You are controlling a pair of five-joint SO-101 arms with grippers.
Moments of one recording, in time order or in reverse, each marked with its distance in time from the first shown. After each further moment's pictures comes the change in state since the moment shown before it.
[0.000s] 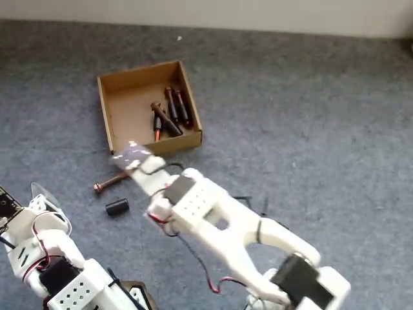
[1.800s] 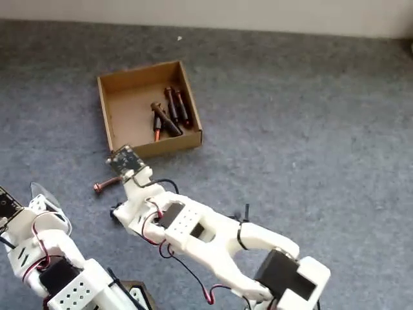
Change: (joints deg) left arm 0.0 0.0 0.0 0.0 0.0; right arm -6.9 9.7 9.4 -45.1 -12.1
